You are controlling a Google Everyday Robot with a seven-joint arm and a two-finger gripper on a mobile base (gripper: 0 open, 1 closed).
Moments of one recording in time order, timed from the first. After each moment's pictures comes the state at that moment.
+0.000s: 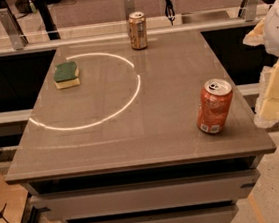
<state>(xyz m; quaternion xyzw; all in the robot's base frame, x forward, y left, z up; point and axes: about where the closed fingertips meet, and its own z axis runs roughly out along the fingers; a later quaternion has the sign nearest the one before) 0.438 -0.217 0.976 -0.60 0.78 -0.03 0.16</state>
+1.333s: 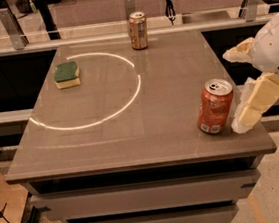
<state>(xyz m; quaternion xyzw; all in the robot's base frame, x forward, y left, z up) 0.458 -0.190 0.940 -0.60 0.75 0.10 0.25</state>
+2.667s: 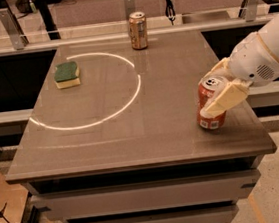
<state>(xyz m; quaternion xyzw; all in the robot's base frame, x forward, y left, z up) 0.497 -0.166 0.899 -0.59 0.74 0.17 0.27</state>
